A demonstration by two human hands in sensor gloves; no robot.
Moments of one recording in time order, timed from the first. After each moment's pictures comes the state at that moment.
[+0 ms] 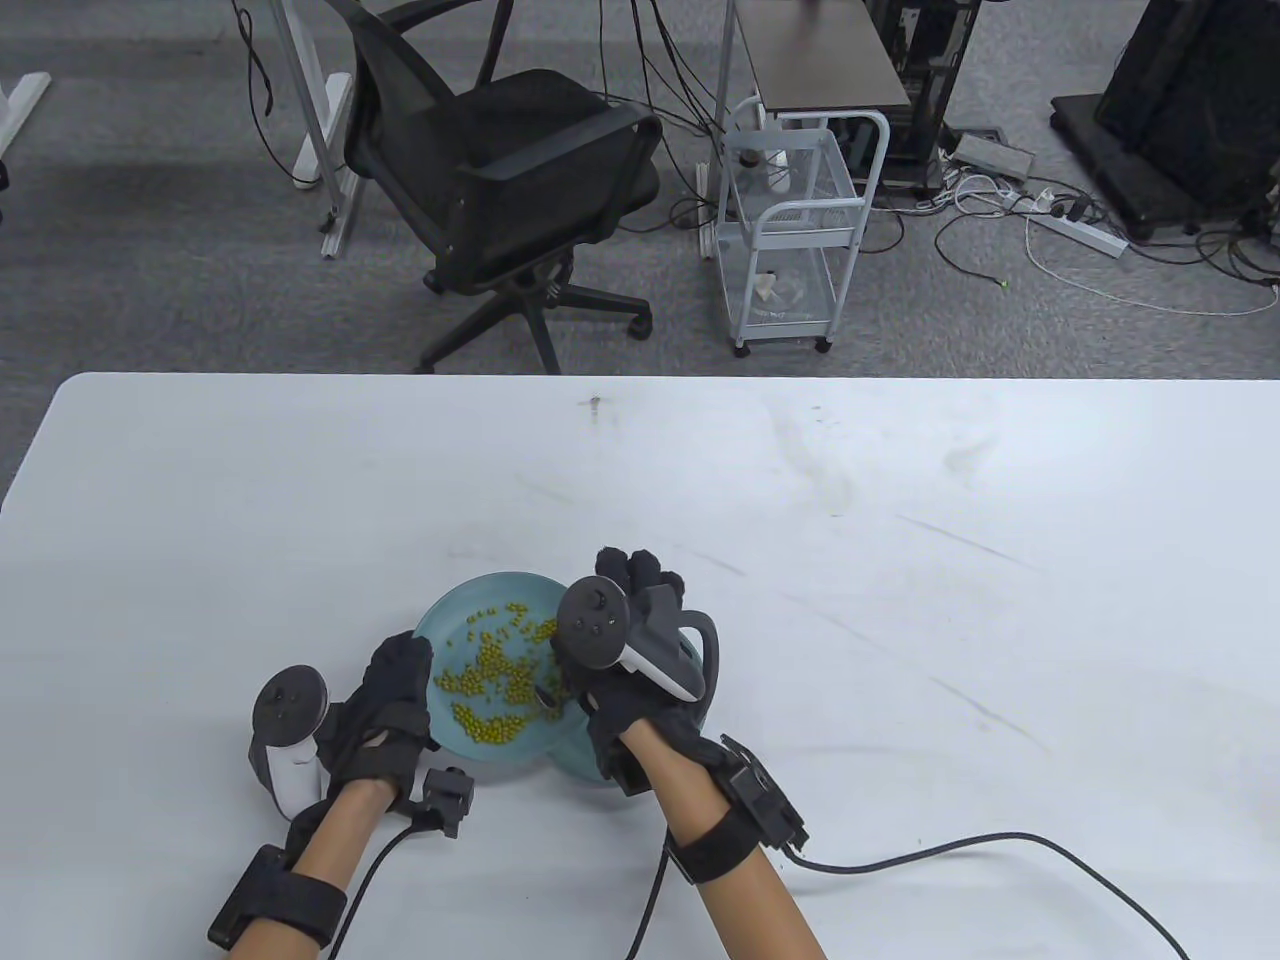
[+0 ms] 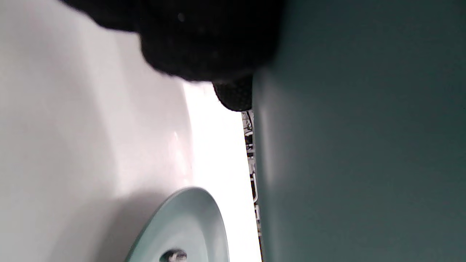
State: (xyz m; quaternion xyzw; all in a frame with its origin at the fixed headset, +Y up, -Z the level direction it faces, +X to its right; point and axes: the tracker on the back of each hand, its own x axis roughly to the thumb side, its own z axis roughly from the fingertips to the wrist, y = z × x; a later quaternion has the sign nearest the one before) left_hand -0.278 -0.808 -0.281 -0.05 0.08 0.64 0.76; right_hand -0.029 -0.697 -0.324 0.14 0.05 0.97 0.17
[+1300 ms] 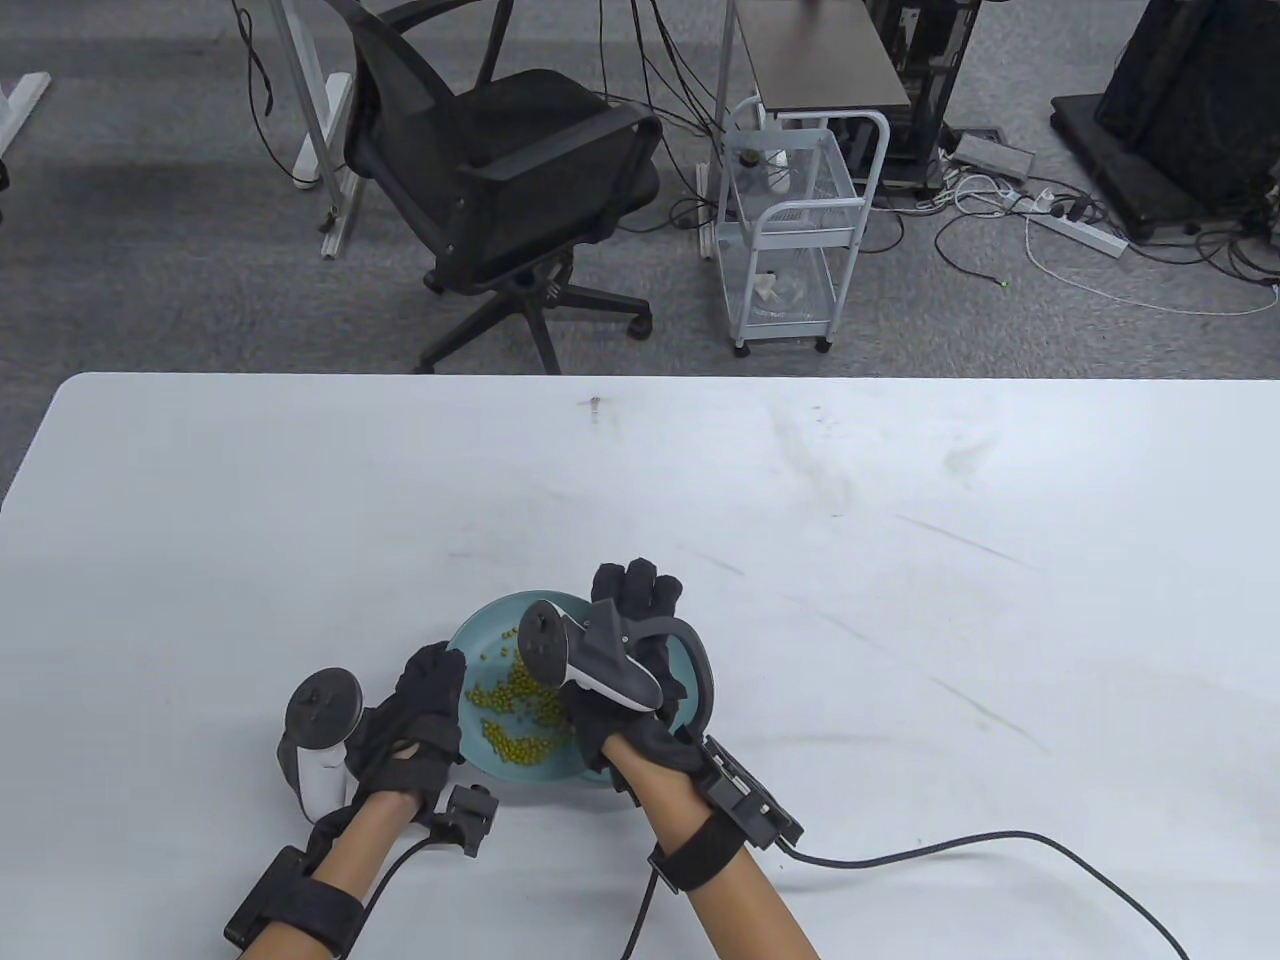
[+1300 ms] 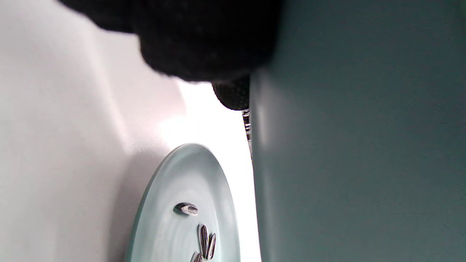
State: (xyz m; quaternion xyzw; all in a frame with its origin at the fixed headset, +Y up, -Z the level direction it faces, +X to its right) left_hand -0.256 -0.806 -0.276 -0.06 0.05 0.62 0.78; right_hand -0.047 -0.704 -0.317 0.13 0.06 0.99 0.03
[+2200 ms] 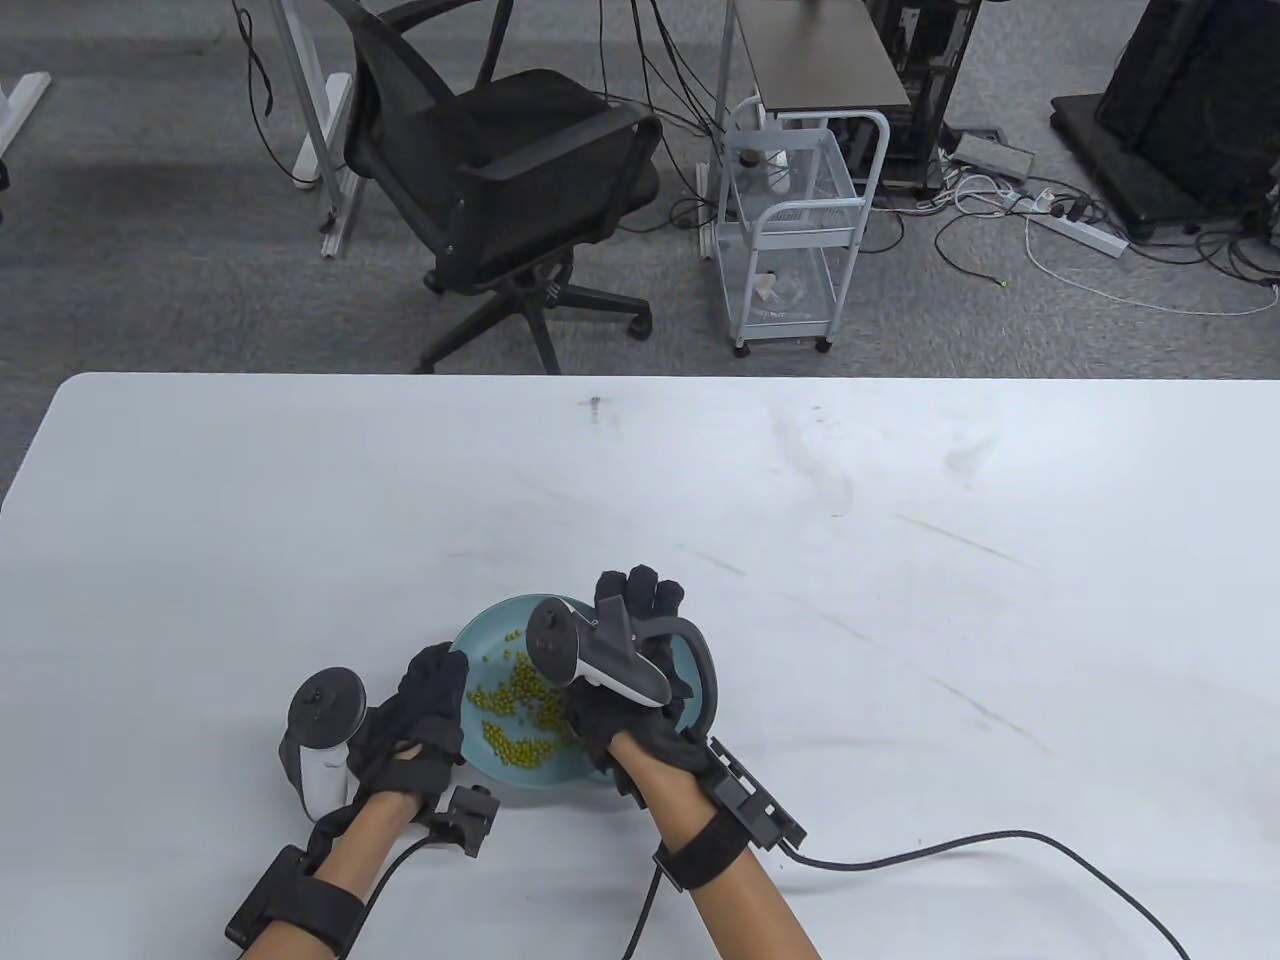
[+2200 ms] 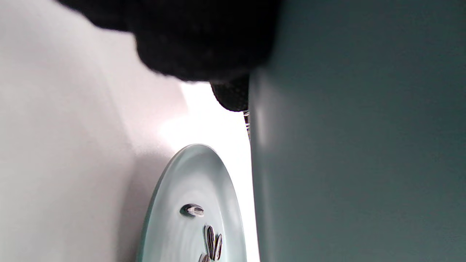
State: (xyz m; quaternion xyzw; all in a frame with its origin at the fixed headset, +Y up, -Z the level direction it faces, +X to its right) left_hand -0.256 -0.806 -0.278 -0.06 0.05 0.61 0.79; right_hand -0.043 -0.709 -0.319 0.14 0.07 0.99 0.05
